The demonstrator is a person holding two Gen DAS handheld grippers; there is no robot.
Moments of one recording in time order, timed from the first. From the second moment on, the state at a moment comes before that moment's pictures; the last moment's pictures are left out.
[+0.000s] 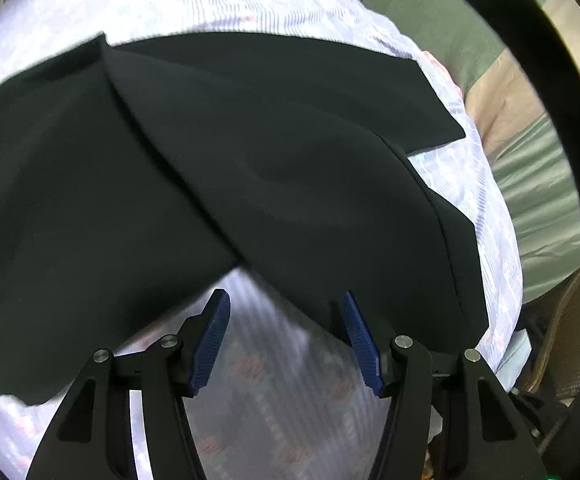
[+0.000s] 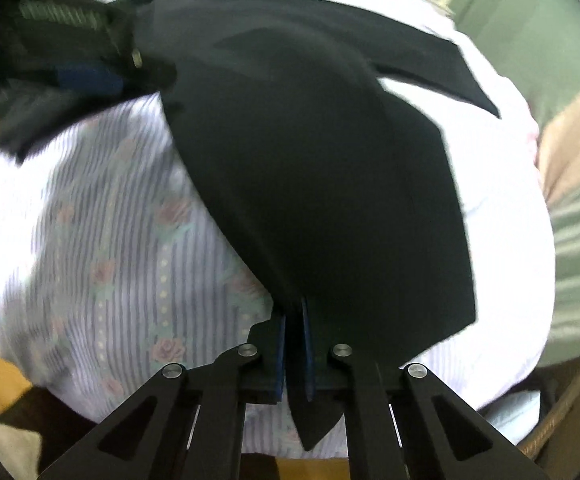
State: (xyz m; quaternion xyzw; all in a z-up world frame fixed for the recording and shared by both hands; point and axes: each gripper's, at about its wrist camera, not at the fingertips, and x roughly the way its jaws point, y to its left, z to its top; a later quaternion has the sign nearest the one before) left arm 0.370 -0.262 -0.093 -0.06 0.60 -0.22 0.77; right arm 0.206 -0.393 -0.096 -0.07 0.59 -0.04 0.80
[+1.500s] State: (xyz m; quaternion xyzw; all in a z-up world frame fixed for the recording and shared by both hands) left arm 0.548 -0.422 -0.008 0.12 0.44 -0.18 0.87; right arm 0.557 -0.656 -0.023 -0.02 0.43 -0.18 0.89
